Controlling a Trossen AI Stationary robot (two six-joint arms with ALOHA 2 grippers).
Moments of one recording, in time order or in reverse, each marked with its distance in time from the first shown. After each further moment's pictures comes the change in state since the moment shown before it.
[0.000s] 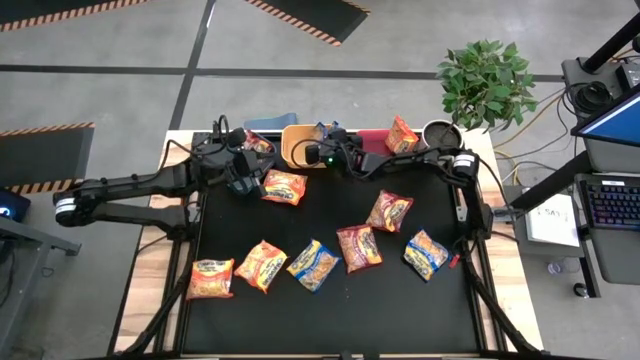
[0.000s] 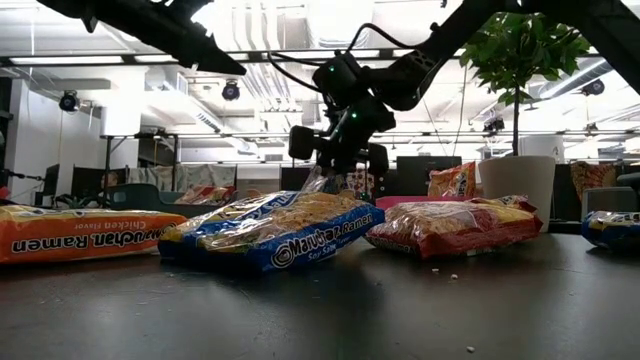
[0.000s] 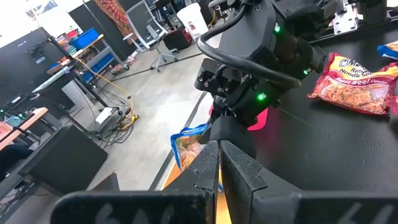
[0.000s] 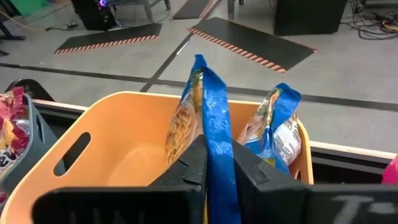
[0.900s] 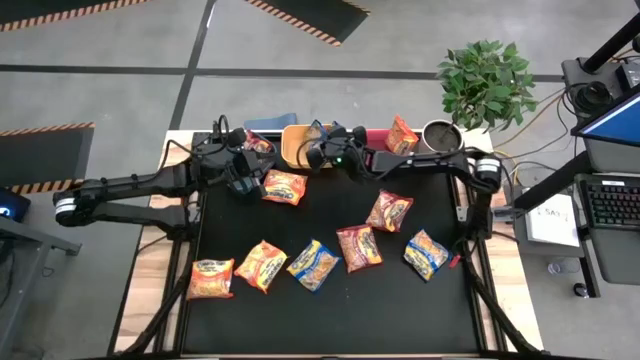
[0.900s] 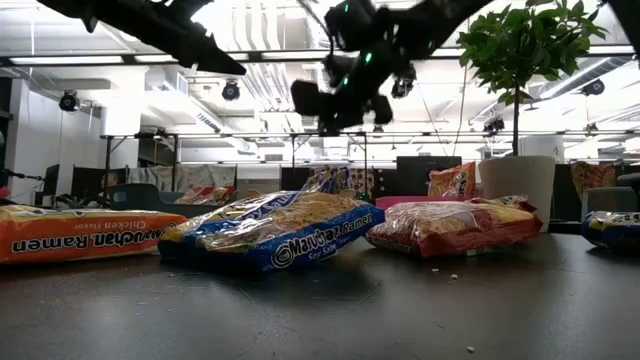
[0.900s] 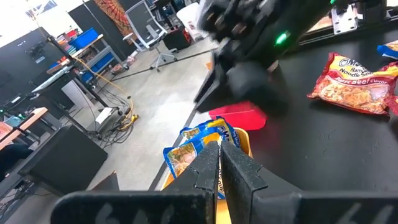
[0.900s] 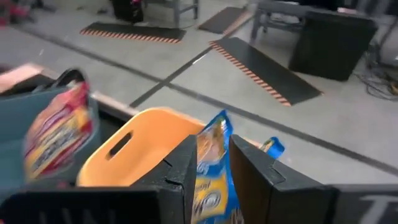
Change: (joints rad) left arm 0.000 0.000 0.000 -0.001 0.000 0.000; right arm 0.087 -0.197 -0.002 -0.141 -0.008 -0.256
